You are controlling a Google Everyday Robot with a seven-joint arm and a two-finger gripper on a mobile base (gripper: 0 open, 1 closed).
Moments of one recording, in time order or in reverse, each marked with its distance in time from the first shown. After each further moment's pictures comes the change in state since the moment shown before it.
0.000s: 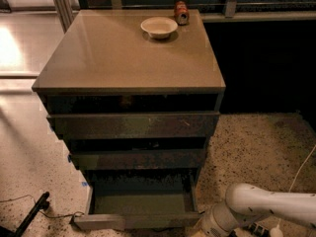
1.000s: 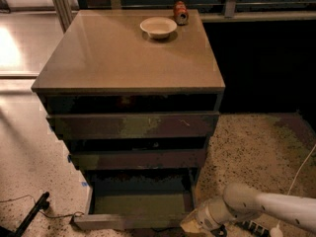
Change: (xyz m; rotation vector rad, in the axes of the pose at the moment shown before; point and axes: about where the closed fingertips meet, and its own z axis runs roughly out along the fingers) arm -0.025 -0.051 0.043 -0.010 -0.169 0.054
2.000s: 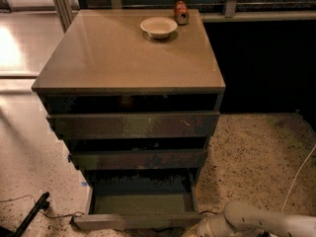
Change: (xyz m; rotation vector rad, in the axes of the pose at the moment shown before) arm 0.061 -0.013 0.059 -0.056 -0.042 0.134
